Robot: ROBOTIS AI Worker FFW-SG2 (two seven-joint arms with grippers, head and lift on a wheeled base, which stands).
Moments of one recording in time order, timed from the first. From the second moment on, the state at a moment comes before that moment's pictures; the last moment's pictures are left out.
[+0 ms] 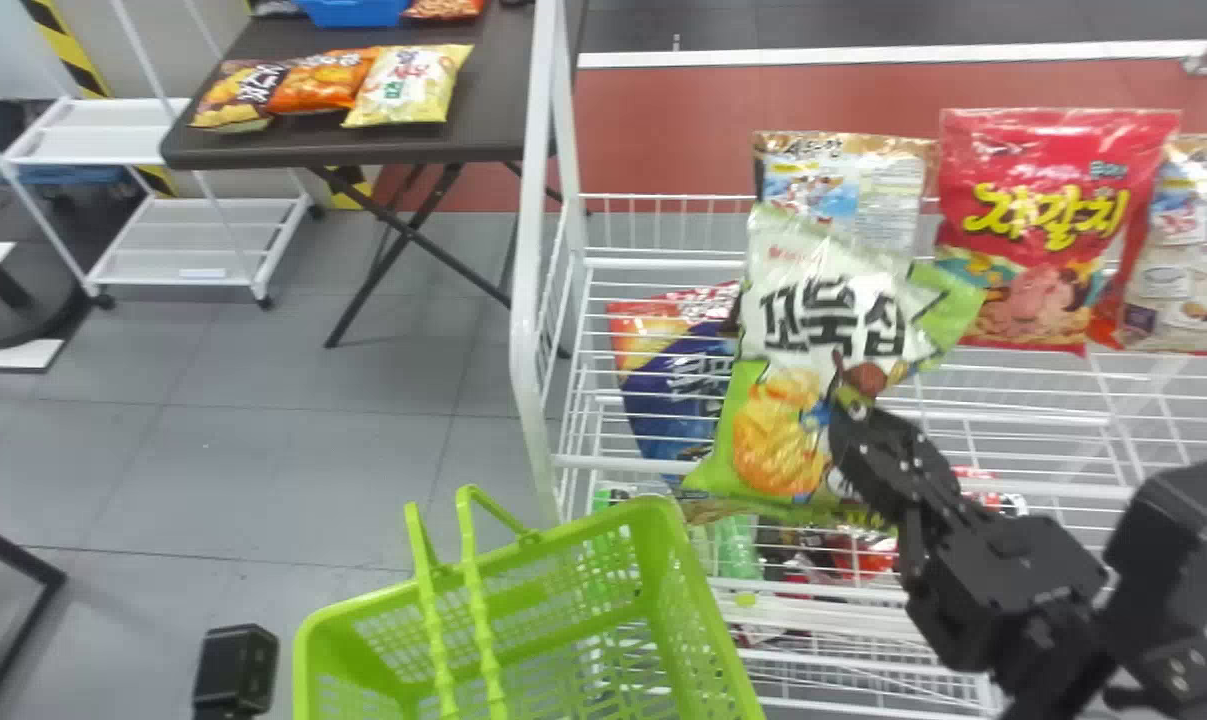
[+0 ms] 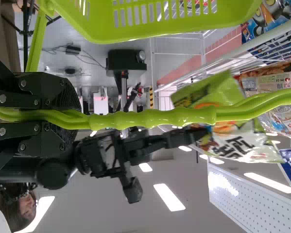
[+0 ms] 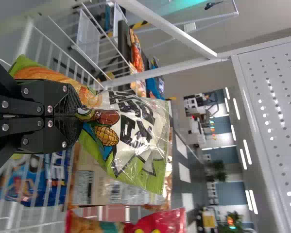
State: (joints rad) left arm 0.55 0.07 0.35 -2.09 0.32 1.52 -1.49; right arm 0.74 -0.08 0.08 -2.37 -0.19 0.37 0.26
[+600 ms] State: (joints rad) left arm 0.53 0.07 0.33 -2.07 0.32 1.52 -1.48; right arm 0.79 -0.08 0.04 -2.51 -0.39 1.01 0.40
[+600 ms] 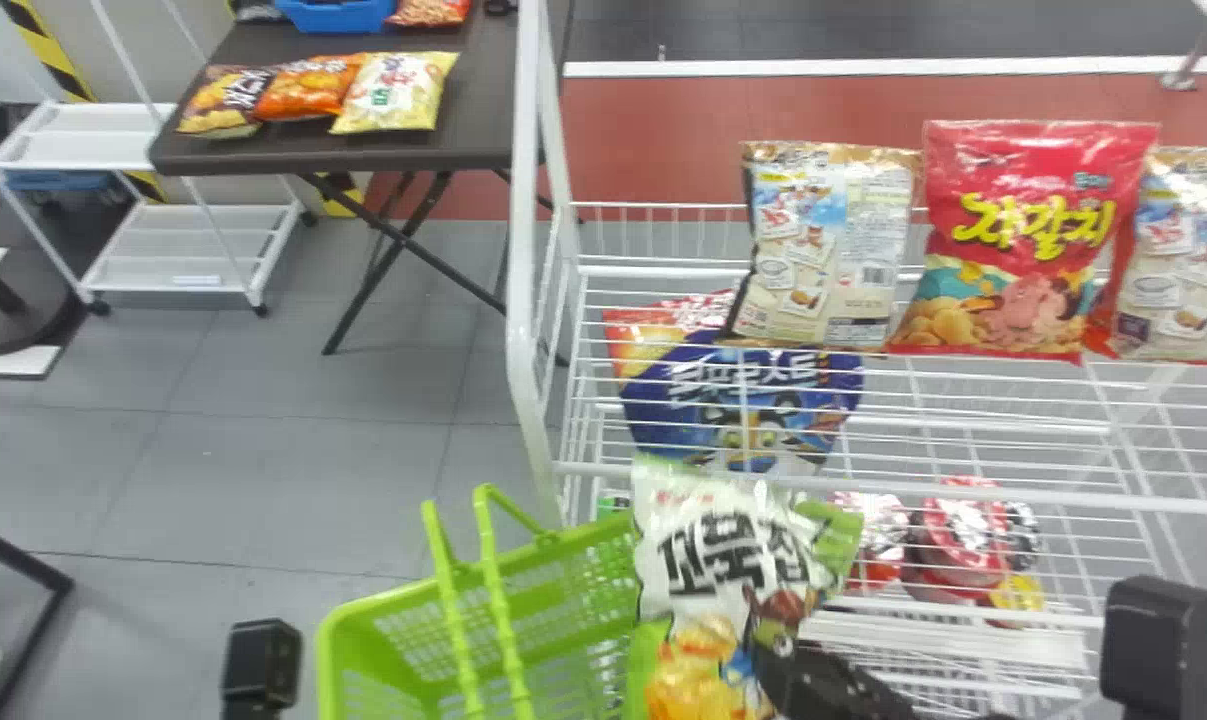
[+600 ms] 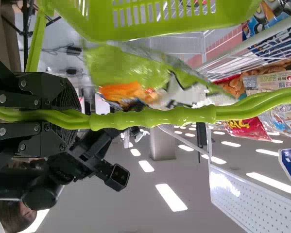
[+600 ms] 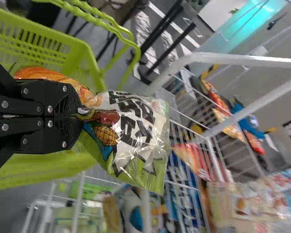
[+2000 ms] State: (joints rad) left arm 0.54 0.07 0.32 -2.05 0.32 1.52 -1.50; right arm 0.17 -0.02 -0.01 -1.83 -0.30 0.35 0.27
